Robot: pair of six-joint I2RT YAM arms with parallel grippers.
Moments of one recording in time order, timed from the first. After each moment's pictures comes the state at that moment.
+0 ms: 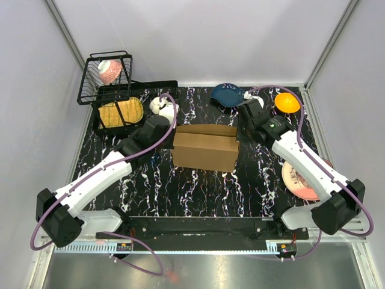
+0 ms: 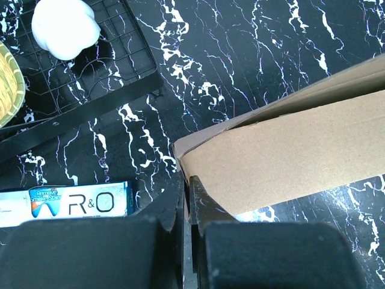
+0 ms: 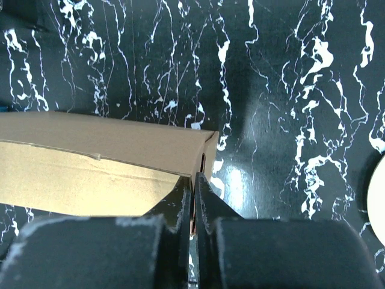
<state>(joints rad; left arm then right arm) -0.72 1.21 1.05 -0.43 -0.27 -0.18 0.57 1.38 1.35 -0.87 0.24 0.55</state>
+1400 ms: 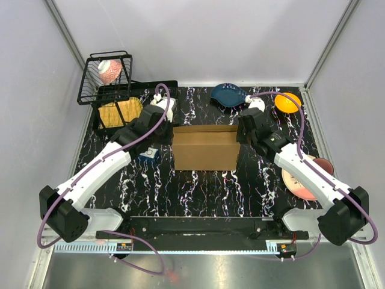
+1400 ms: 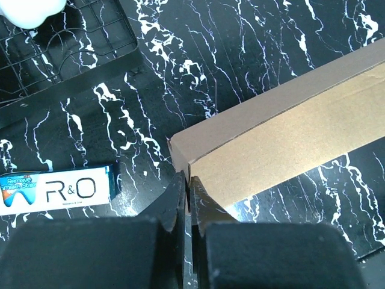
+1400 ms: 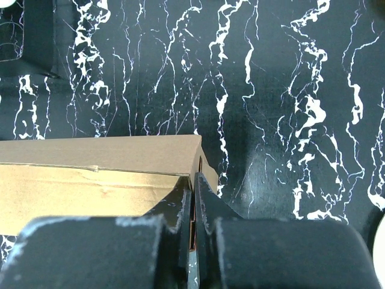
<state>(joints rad) -0.62 1.27 1.17 -0.57 -0.10 -0.24 0.57 1.26 1.09 -0.51 0.32 0.46</state>
